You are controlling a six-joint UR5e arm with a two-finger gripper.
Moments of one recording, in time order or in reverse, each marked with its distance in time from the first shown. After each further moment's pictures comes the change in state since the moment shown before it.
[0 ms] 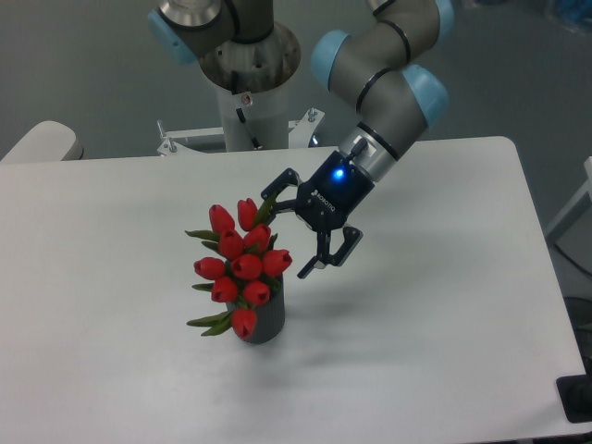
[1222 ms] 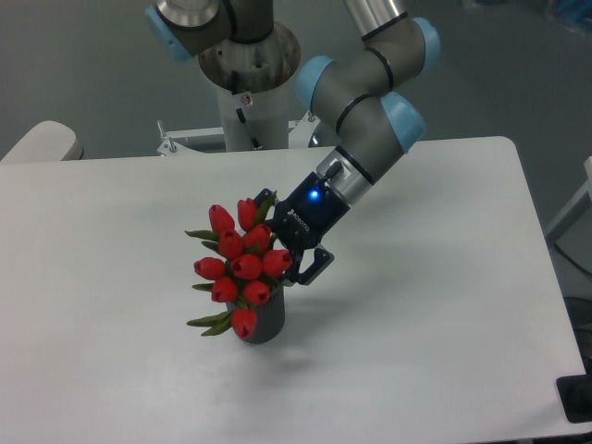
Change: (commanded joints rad) arm -0.066 -0.052 0.003 0.083 -0.023 -0.025
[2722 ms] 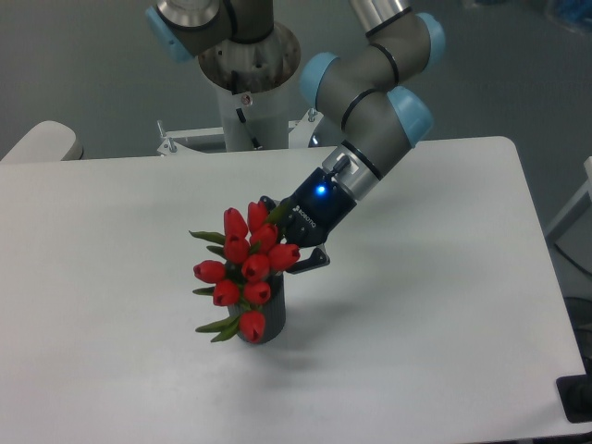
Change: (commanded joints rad) arm 0.012 0.037 0.023 0.002 -0.046 -0.109
